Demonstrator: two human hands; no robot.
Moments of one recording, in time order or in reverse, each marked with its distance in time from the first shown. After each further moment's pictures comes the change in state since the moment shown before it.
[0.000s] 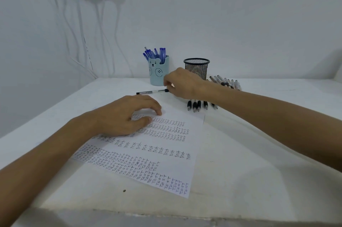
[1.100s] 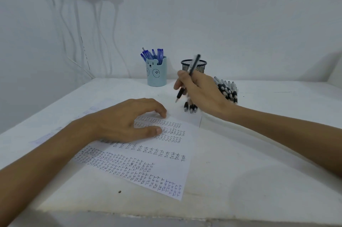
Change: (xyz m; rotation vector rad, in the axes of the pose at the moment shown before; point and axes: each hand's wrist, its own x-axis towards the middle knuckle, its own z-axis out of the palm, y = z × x) left_hand 0.002 0.028 0.001 -0.015 -0.045 -0.003; right_hand -0.079 -0.010 -0.014 0.803 0.403 0.199
